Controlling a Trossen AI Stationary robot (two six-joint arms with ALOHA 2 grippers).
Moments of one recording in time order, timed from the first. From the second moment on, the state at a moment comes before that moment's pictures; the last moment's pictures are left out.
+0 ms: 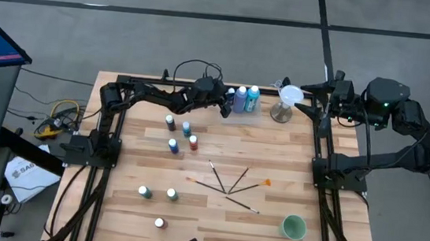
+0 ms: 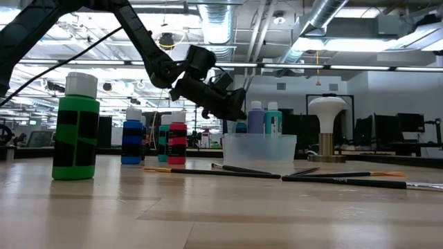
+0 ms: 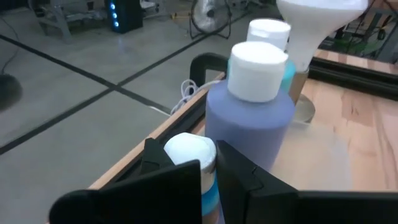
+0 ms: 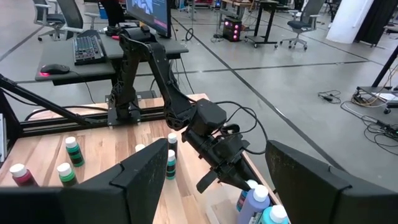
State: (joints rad) left arm 0.47 2.04 1.15 0.61 -0.09 -0.04; right arm -0.13 0.87 1.44 -0.81 0.21 -0.04
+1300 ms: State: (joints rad) left arm 0.47 2.06 1.11 0.63 -0.06 -0.06; right arm -0.13 0.87 1.44 -0.77 0.21 -0.05
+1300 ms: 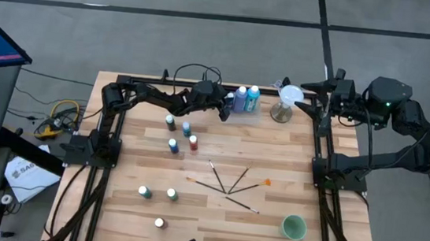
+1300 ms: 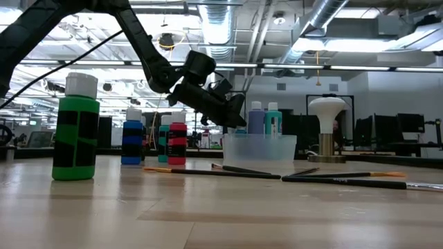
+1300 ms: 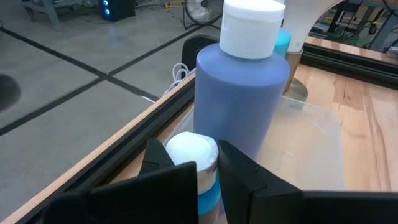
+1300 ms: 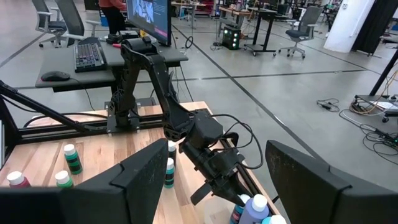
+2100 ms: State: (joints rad) left arm 0.45 1.82 1.11 0.40 -0.06 -0.06; right arm -0.13 0.87 1.44 -0.74 0.21 -0.06
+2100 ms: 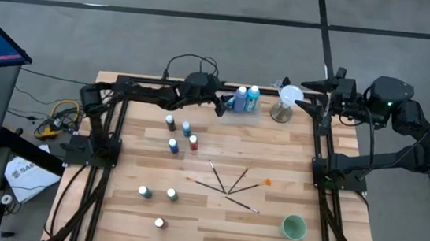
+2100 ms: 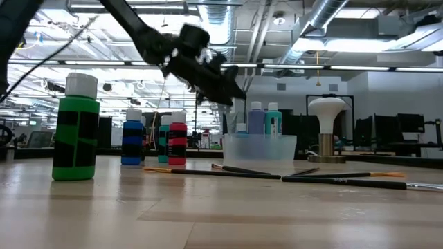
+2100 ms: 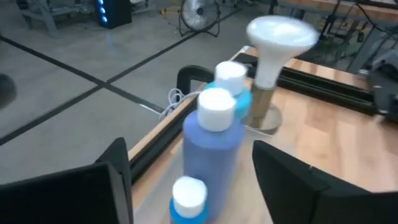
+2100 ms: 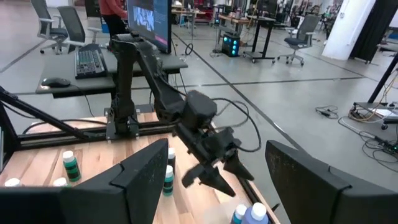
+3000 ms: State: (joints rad) left arm 0.26 1.13 1.12 -0.79 -0.34 -0.38; right arm -0.13 0.87 1.44 -0.75 0.21 -0.05
